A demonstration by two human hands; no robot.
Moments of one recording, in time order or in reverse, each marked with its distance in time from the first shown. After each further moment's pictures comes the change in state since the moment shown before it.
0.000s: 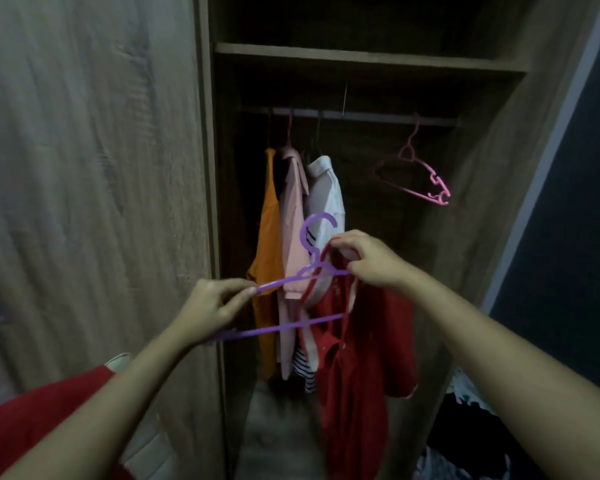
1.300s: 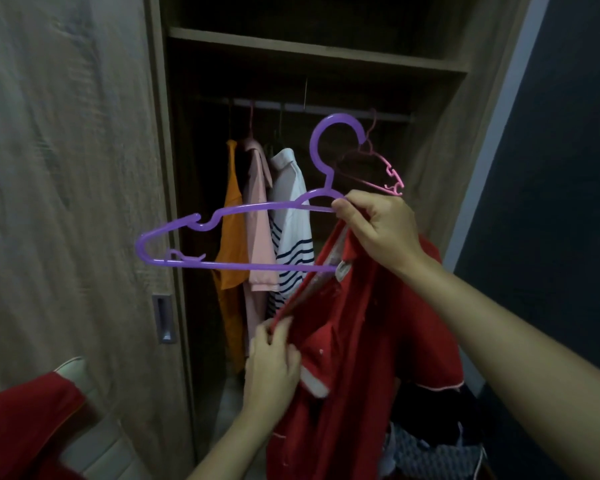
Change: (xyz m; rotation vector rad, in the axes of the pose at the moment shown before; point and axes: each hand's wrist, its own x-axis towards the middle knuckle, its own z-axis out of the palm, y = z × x) left_hand -0.062 0.076 0.156 0.022 0.026 -0.351; right_hand -0.065 -0.019 -0.050 -0.157 0.702 -0.210
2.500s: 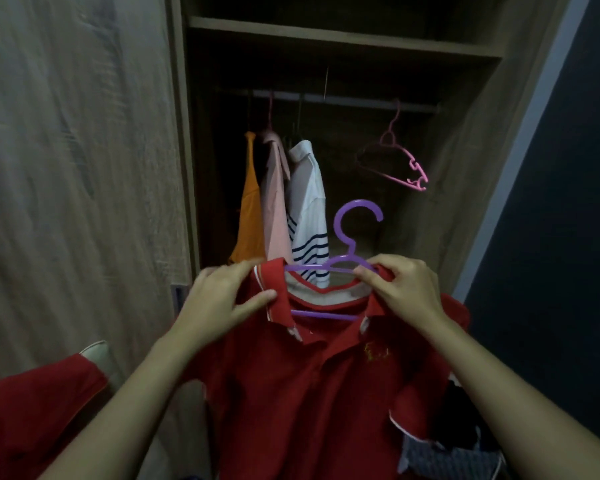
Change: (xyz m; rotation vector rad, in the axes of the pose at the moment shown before) left_hand 0.071 -0.026 -0.120 0.318 -0.056 0.323; right_hand -0.080 0.034 0.028 0.022 -0.111 0.234
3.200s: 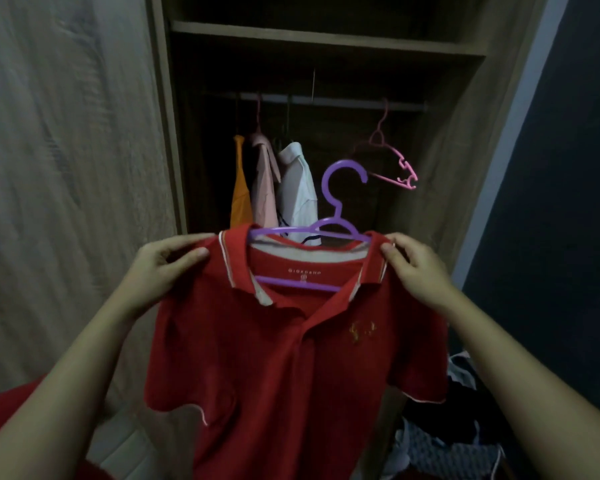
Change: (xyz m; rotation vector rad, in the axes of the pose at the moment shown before) left_hand 0.025 -0.049 -0.042 -0.730 0.027 -0.128; right_hand 0.023 0.030 -0.020 0.175 -0.188 0.165
